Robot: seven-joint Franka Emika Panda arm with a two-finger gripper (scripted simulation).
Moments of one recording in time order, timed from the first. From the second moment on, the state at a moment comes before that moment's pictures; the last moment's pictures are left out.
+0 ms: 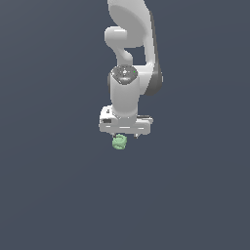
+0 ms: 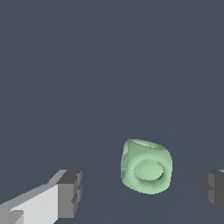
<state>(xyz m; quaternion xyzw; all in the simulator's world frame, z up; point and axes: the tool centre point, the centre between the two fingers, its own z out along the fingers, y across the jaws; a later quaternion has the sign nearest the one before) -0.005 0.000 0.146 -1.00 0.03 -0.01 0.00</state>
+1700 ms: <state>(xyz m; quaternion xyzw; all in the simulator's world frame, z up) -0.038 -0.032 0.040 -1.00 0.09 0.00 0.00</state>
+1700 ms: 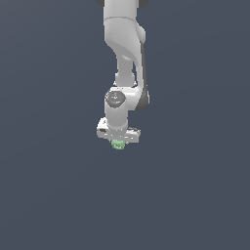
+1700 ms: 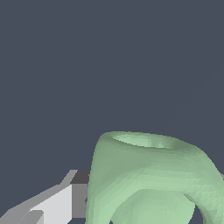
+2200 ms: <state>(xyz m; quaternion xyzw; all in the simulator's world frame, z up) -0.038 -0.032 0.040 -1.00 0.09 0.00 0.00</state>
